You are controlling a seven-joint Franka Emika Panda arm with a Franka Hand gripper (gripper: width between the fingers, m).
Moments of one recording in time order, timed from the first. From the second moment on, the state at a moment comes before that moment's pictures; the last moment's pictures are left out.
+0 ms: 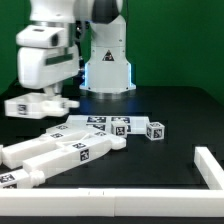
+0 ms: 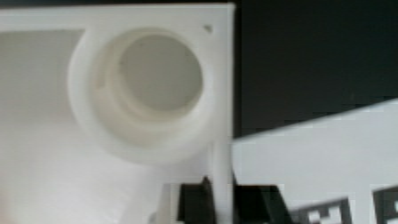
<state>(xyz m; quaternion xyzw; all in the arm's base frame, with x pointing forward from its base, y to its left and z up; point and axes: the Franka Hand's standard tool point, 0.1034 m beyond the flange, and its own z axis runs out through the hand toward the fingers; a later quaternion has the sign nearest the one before) 0.374 -0.120 0.069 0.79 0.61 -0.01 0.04</state>
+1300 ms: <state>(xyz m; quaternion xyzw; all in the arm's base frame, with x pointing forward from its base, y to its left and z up) 0.475 -0.046 0.071 0.40 0.91 -0.07 0.01</state>
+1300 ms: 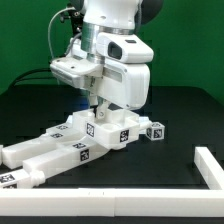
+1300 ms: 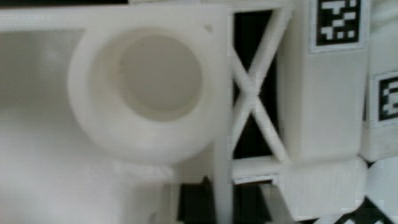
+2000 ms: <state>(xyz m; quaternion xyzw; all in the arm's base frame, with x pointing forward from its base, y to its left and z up) 0.547 -0.002 0.072 0.10 0.99 -0.10 -0.04</state>
